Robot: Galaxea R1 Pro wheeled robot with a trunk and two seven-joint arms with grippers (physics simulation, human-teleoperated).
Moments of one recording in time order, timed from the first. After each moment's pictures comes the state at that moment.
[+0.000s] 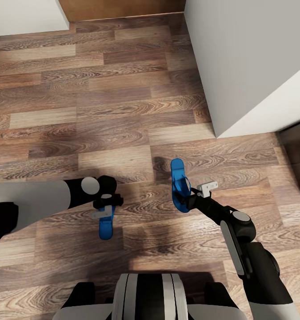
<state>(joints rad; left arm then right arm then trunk) -1.50 0.17 -1.87 -0.79 -0.66 -0.39 -0.94 -0.50 -0.03 0.05 -1.61 -0.04 0.60 0.37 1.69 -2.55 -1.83</state>
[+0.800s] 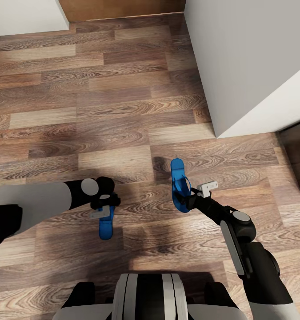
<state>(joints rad) -1.48 0.16 -1.88 -0.71 -0.67 -0.39 -0.92 -0.50 -0.03 0.05 -1.61 -0.04 0.60 0.37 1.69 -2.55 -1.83</state>
